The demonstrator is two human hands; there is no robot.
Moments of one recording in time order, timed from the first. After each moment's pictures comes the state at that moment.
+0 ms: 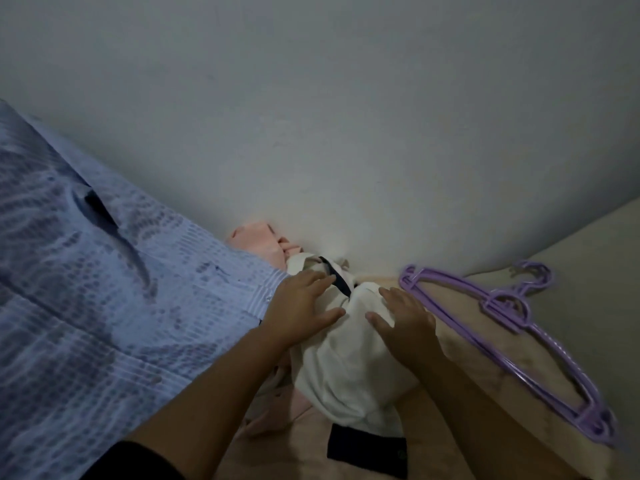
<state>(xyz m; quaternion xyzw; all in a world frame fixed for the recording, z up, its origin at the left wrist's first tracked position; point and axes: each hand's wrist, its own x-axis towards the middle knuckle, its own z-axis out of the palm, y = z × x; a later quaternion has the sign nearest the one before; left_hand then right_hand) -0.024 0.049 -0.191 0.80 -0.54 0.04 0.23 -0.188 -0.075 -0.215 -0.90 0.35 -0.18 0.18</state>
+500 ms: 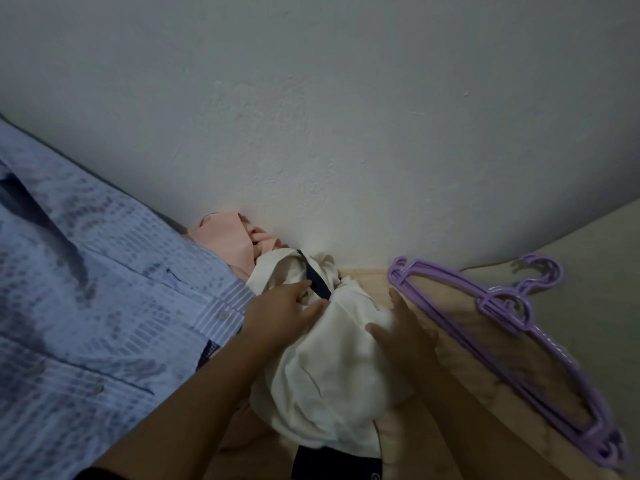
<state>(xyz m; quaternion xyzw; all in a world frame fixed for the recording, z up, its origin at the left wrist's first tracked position) -0.031 0.014 -0.226 0.89 -0.40 -0.03 0.21 -0.194 -0.132 -0.264 -0.85 0.42 -0.07 0.30</state>
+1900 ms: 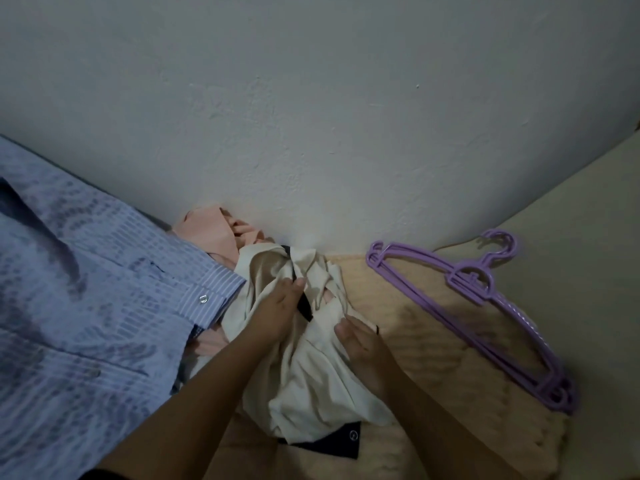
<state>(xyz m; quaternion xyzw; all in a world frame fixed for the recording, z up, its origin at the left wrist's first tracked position) -0.072 0.023 -0.235 0.79 -0.29 -0.26 0.47 -0.231 -0.064 -0.257 -0.78 0.30 -0.16 0.52</state>
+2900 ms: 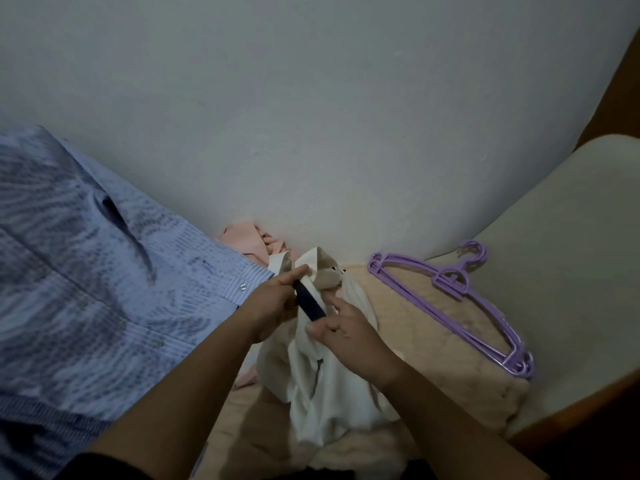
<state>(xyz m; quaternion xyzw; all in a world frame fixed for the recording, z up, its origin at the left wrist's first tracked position) -0.106 0.102 -0.145 0.67 -0.23 -0.39 0.59 -0.262 0.024 -0.165 -0.83 0.20 -0.14 0.50</state>
